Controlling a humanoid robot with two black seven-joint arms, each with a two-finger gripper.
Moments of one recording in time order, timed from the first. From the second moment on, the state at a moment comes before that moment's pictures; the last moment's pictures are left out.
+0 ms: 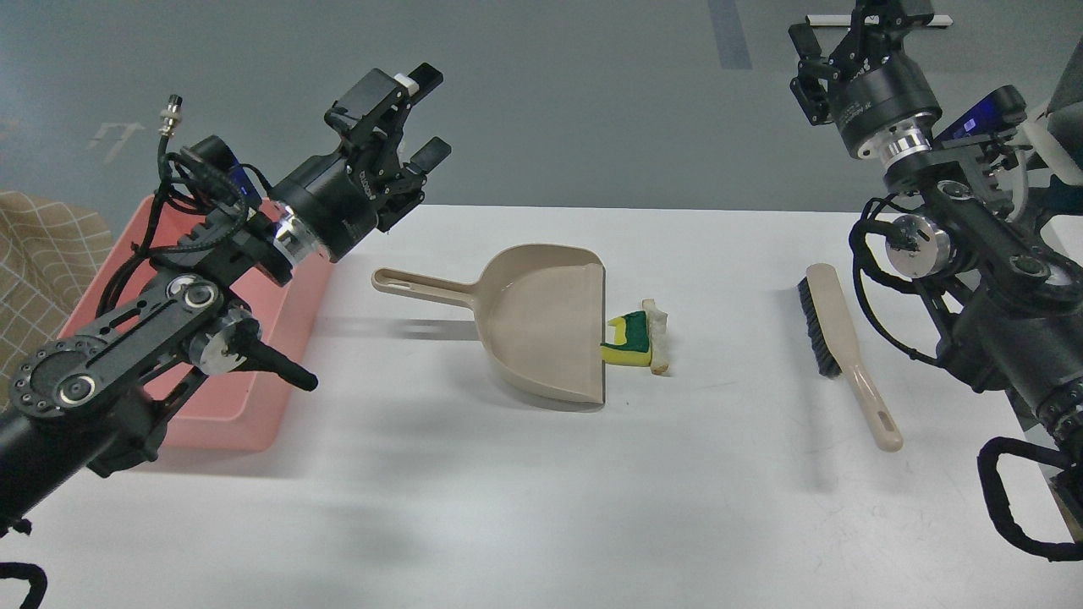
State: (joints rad) left arm -0.48 0.56 -0.90 -1.49 0.84 -0.05 -0.20; right arm 0.95 -0.19 0.89 0.61 -0.64 0.19 0.49
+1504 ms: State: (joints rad) left arm -0.31 0.36 -0.83 -1.20 1.12 0.18 -0.11; right arm 0.95 -0.20 0.89 0.61 -0.64 0.19 0.49
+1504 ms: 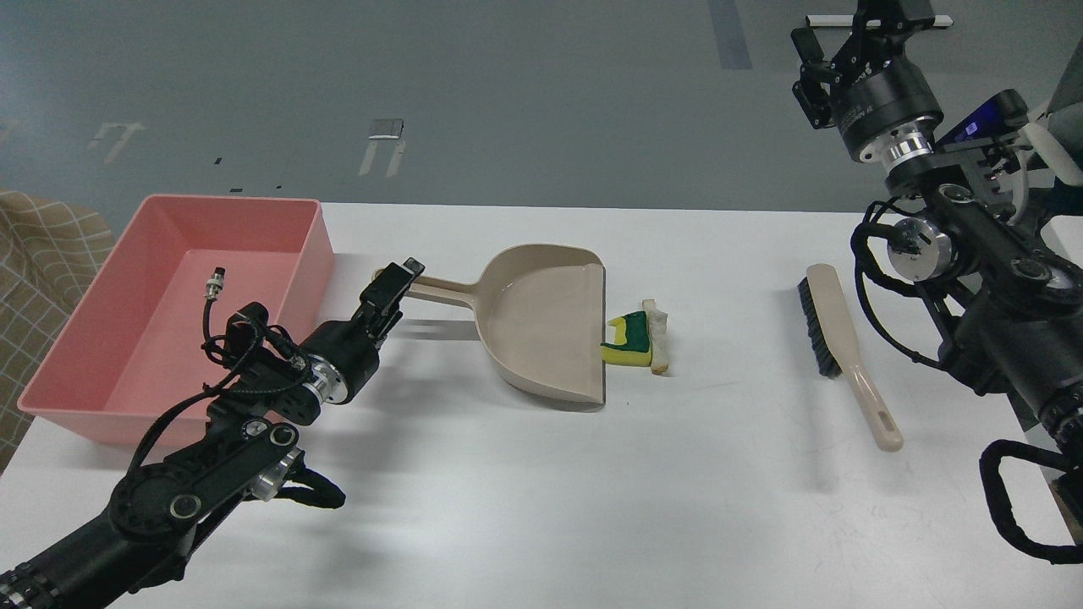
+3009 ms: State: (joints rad) left arm -0.38 0.29 -0.83 -1.07 1.11 0.18 -0.10; right arm 0.94 -0.21 0.89 0.62 -0.64 0.19 0.49
